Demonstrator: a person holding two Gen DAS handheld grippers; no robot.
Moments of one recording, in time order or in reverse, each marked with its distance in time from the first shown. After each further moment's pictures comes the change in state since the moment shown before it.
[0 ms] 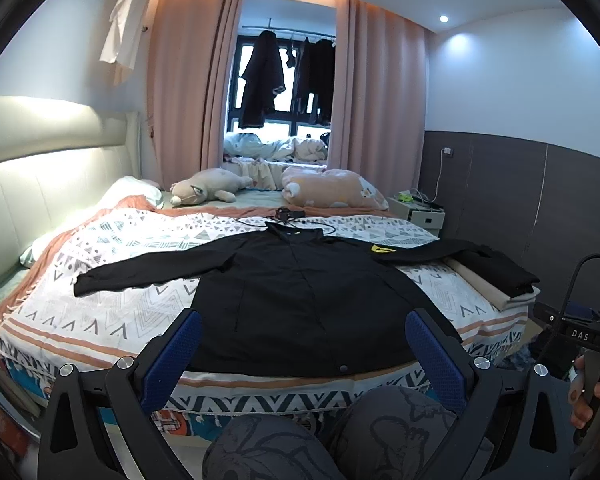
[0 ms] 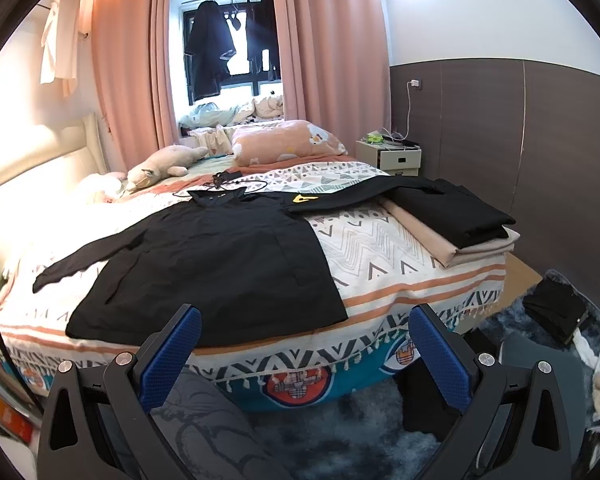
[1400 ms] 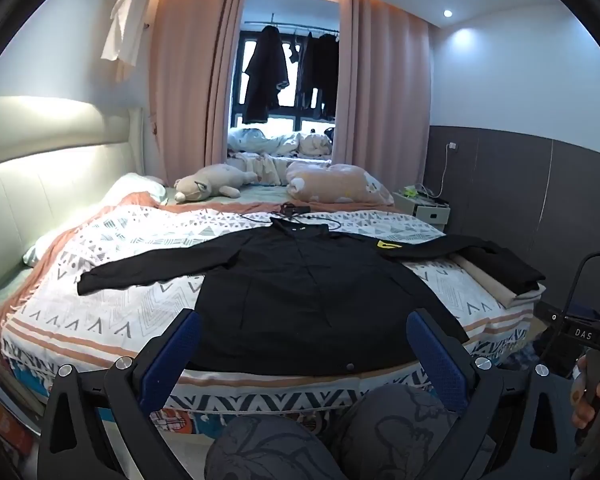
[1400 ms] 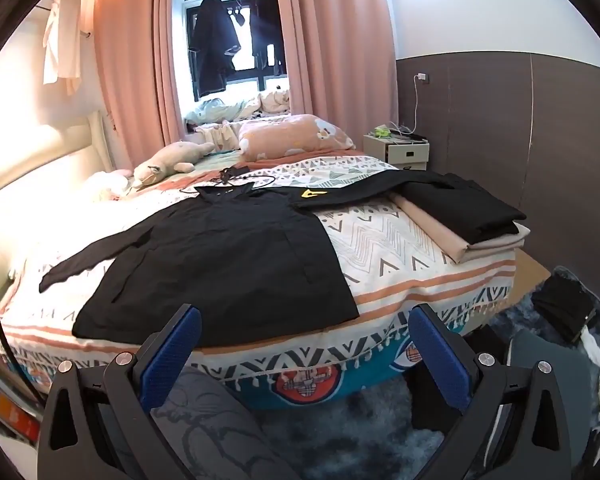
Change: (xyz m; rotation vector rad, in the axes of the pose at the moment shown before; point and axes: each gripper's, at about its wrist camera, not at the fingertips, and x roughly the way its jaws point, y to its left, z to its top) left arm 0.004 -0.006 0.004 0.010 0.018 0.026; right arm 0.010 0.002 0.002 0.009 0.022 0.035
